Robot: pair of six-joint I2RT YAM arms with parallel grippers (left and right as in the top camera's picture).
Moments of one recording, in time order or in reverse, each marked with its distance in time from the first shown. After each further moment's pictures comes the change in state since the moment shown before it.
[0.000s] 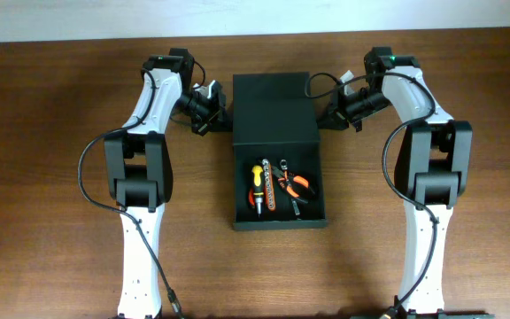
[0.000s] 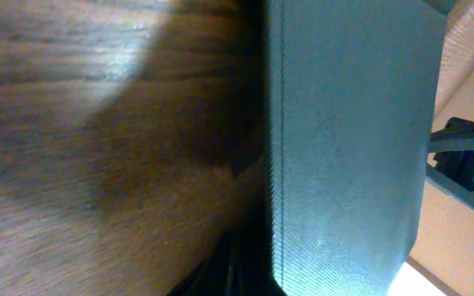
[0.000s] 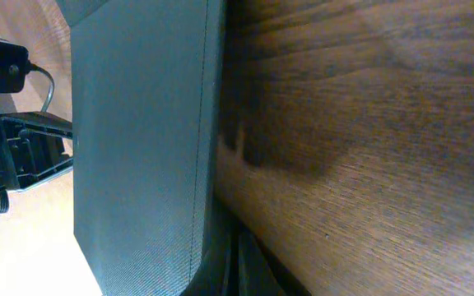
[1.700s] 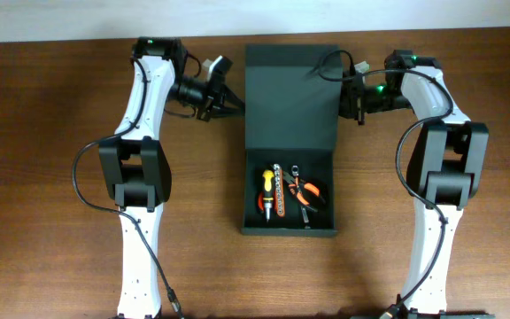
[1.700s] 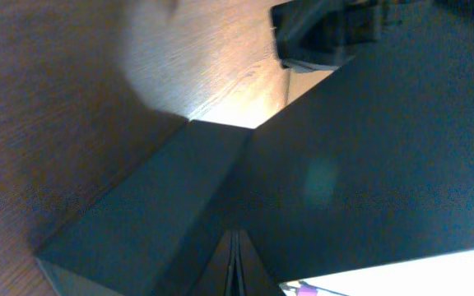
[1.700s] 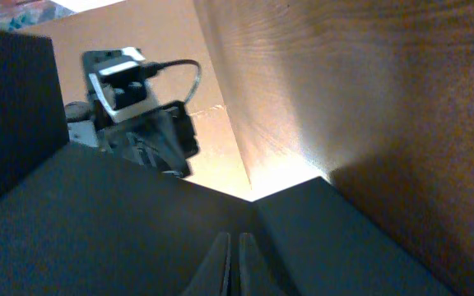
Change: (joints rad) left arm 0.008 0.001 0.231 -0.379 0.387 0.509; right arm -0.085 -0.001 0.000 -0.078 -0.506 -0.084
